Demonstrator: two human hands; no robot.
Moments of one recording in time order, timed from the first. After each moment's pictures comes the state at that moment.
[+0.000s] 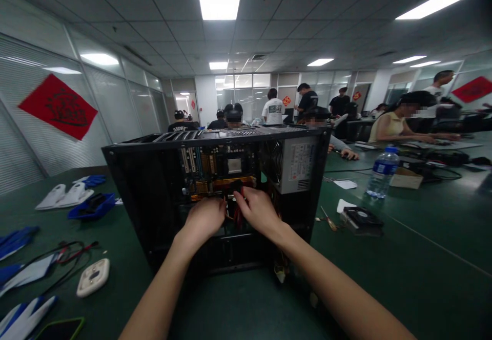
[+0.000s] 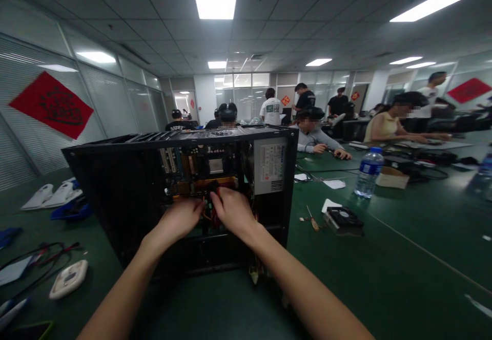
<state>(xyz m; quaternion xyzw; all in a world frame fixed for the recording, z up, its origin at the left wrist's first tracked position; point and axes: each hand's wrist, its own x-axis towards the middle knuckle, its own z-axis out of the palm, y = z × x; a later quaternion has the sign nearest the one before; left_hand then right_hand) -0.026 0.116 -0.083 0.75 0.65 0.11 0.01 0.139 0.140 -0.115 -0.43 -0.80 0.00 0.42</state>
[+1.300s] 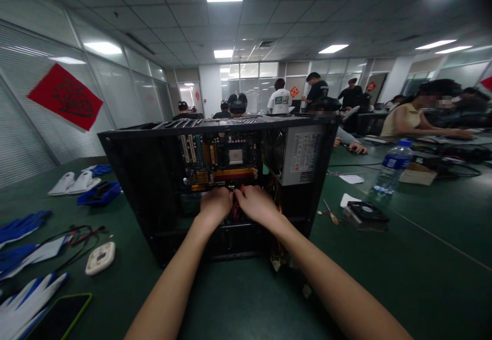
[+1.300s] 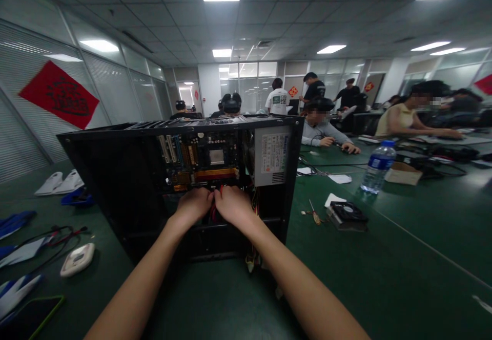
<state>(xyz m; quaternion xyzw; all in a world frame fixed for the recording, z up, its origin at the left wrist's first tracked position) 0.001 0.139 -0.102 0.71 0.70 0.08 0.00 0.133 0.140 -0.115 -0.58 -0.77 0.08 0.24</state>
